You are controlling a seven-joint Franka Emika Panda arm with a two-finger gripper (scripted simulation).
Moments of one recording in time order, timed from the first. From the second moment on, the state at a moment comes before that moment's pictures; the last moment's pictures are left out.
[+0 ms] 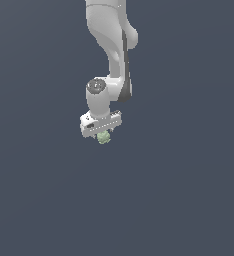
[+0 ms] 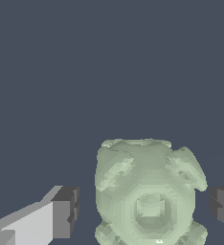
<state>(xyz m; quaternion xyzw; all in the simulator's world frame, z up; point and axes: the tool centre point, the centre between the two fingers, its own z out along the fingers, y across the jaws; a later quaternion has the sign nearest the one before) -0.097 -0.073 0.059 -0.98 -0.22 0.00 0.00</state>
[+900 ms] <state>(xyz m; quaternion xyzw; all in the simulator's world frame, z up) -0.096 -0.074 0.041 -0.98 -0.22 0.00 0.00</state>
